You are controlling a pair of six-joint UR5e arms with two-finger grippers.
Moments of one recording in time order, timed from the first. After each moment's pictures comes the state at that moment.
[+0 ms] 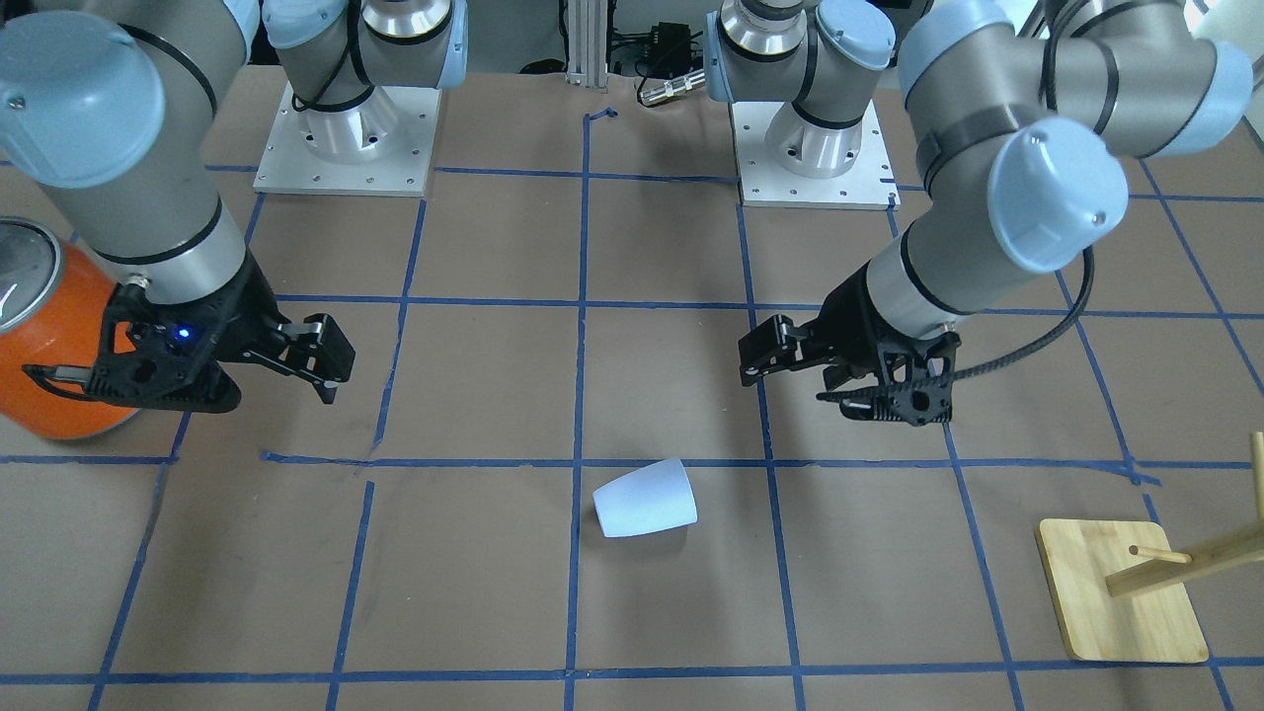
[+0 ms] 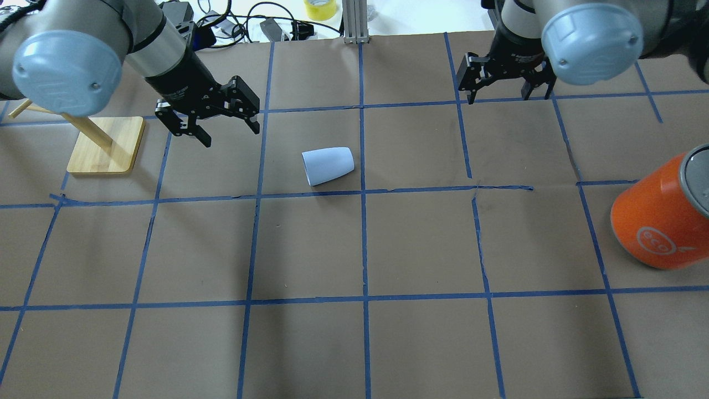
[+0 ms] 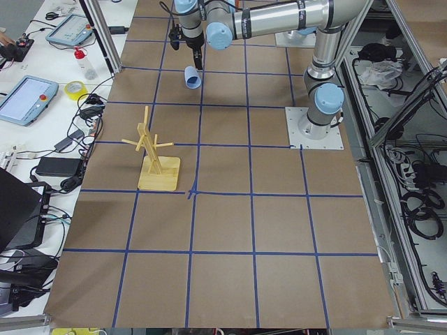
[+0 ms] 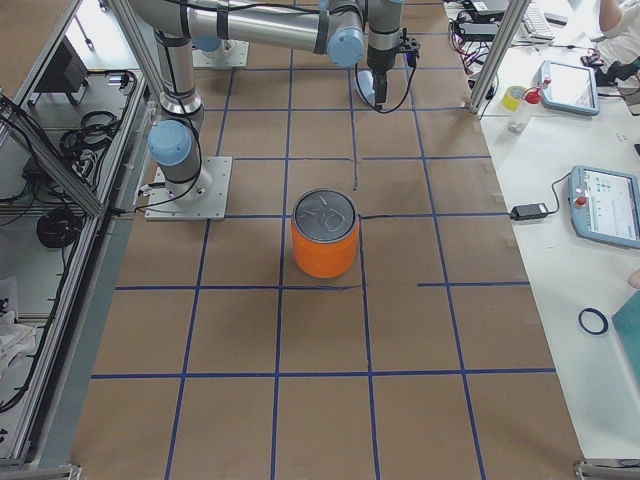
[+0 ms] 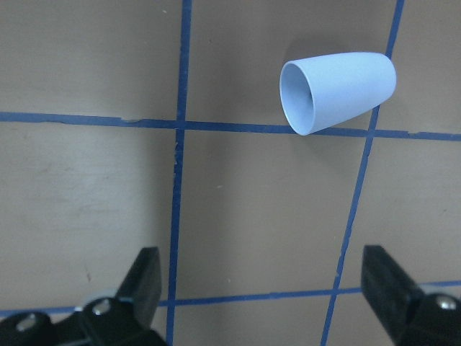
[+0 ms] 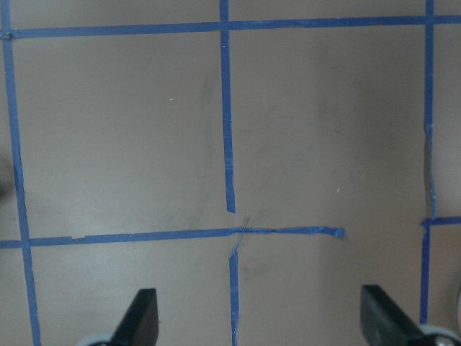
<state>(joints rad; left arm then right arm) -1.52 -1.82 -1.58 -1.44 1.28 -0.02 1.55 -1.38 1.52 -1.75 -1.60 0.04</state>
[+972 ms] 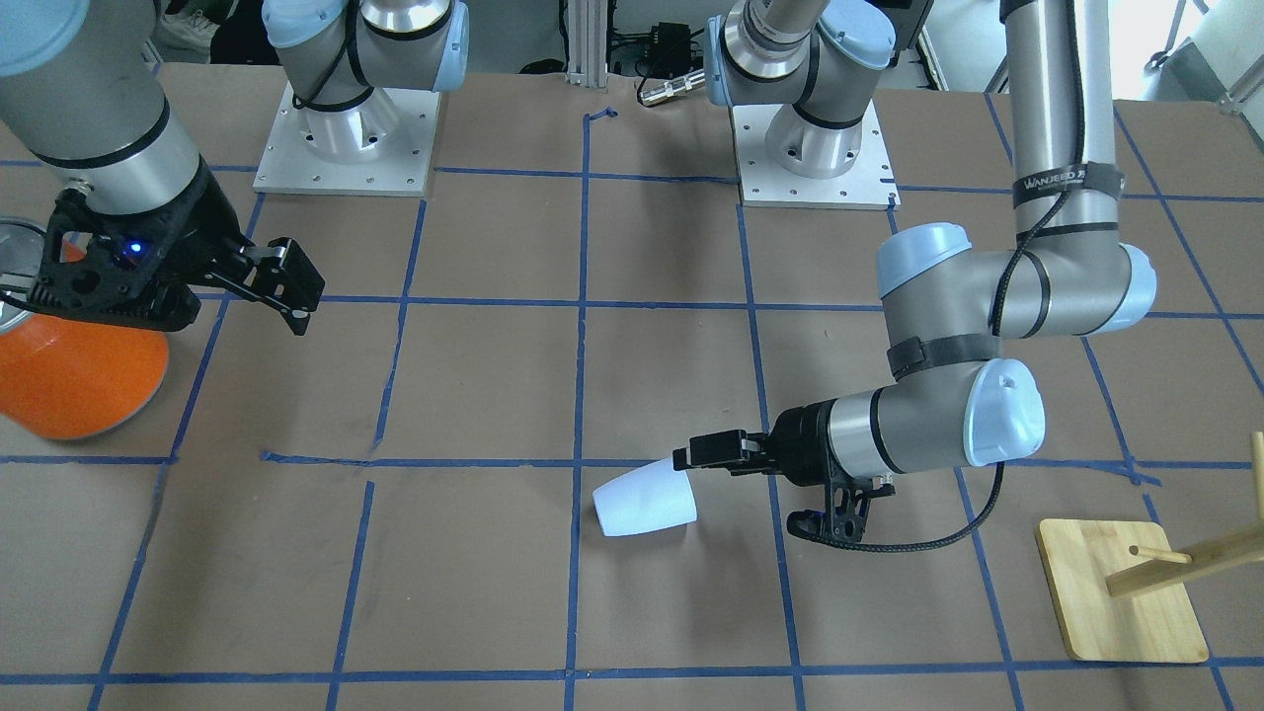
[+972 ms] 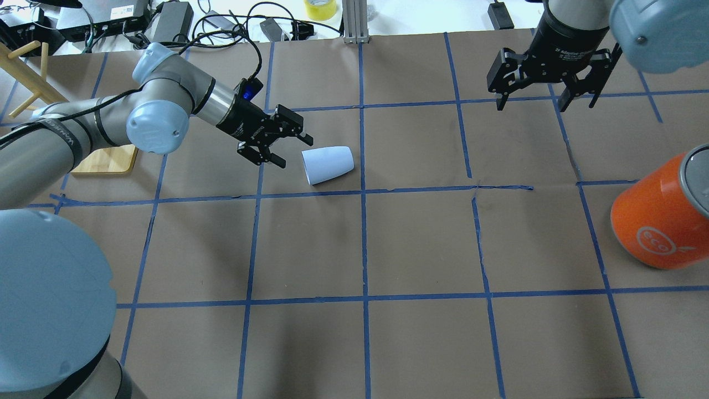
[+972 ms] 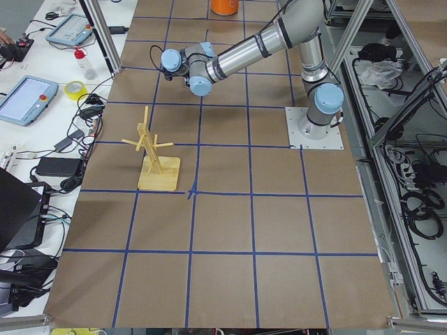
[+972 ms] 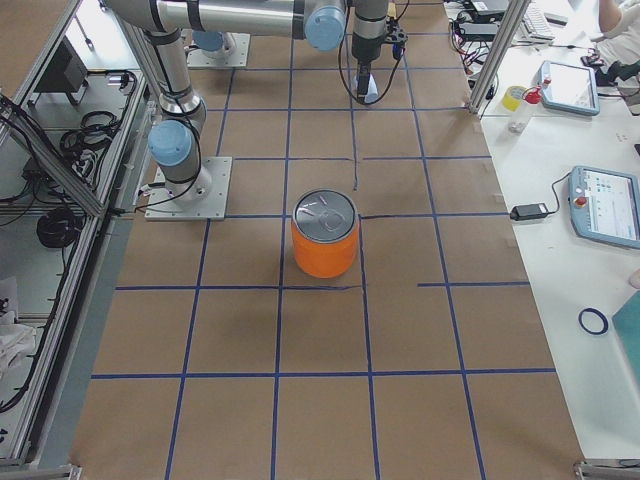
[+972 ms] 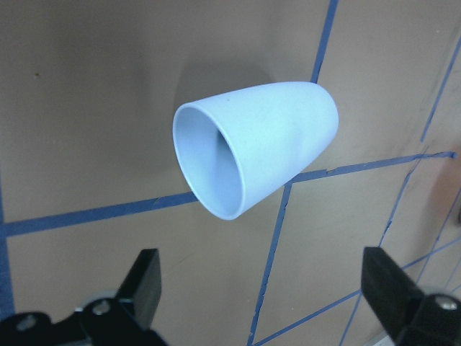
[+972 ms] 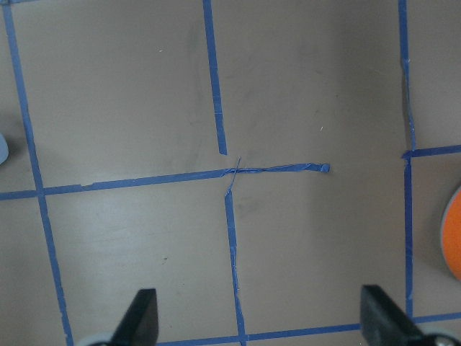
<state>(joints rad) -1.47 -2.09 -1.67 -1.23 0.86 0.07 1.53 -1.47 1.52 -1.62 -1.57 0.05</state>
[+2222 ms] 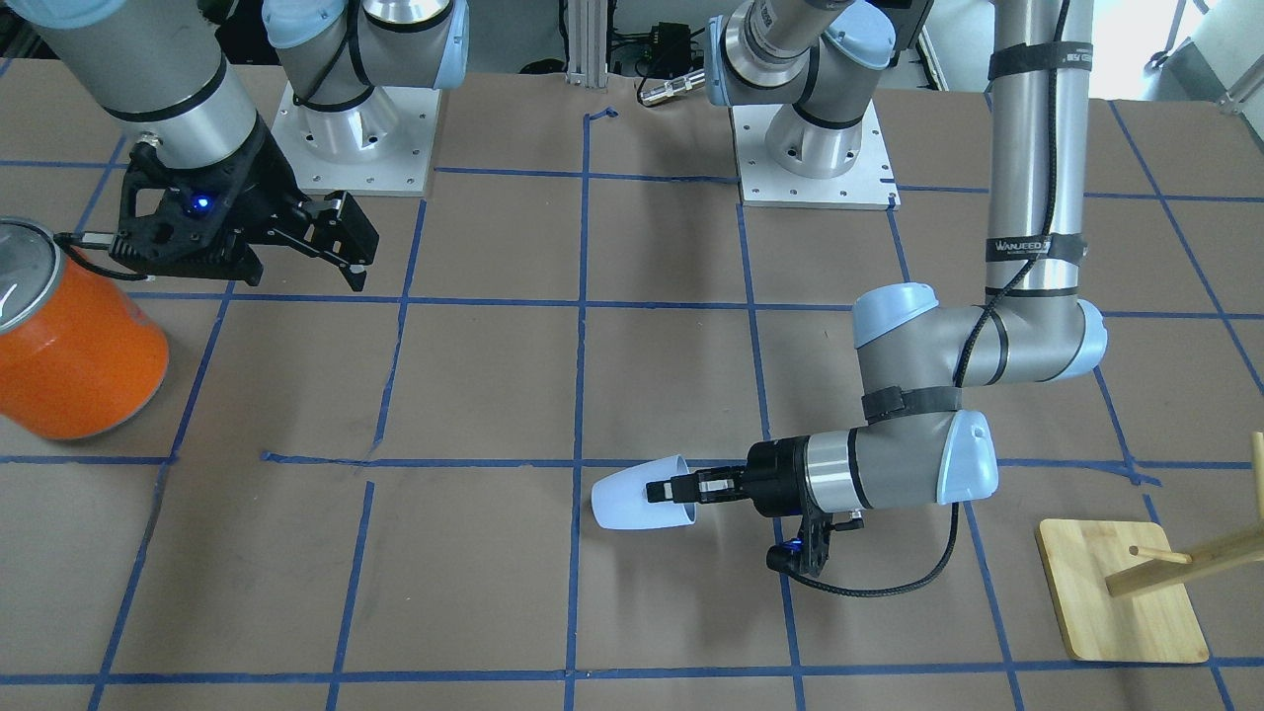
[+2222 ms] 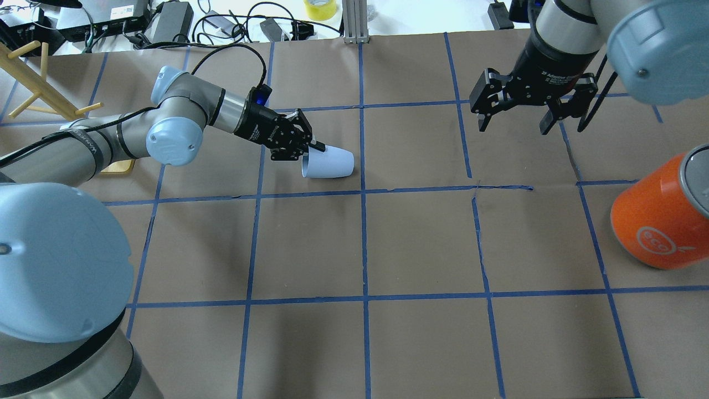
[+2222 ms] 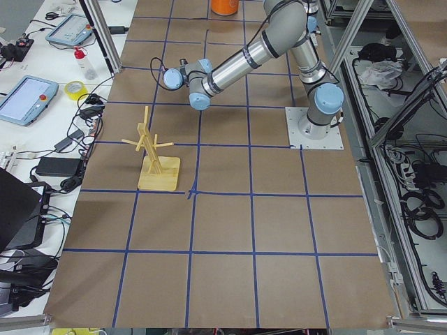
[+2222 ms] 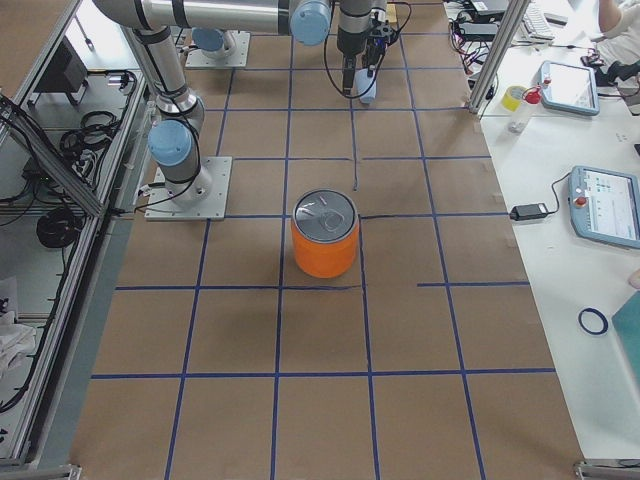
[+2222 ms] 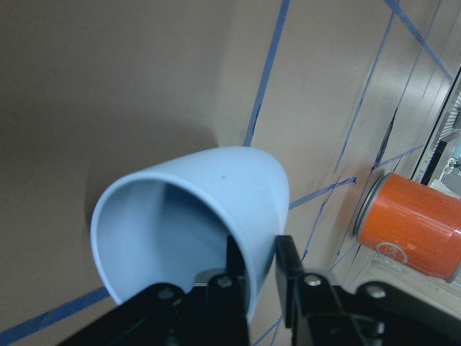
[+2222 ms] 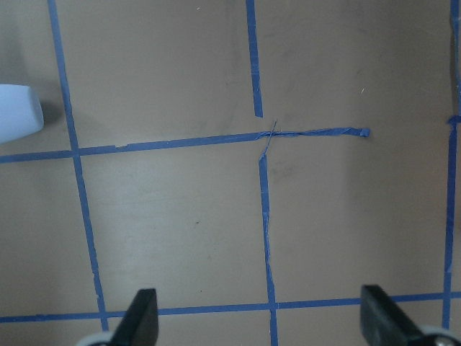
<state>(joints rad) -1.47 -2.15 -1.67 -1.16 0.66 -0.07 1.56 -1.54 1.60 -1.61 -1.52 0.07</state>
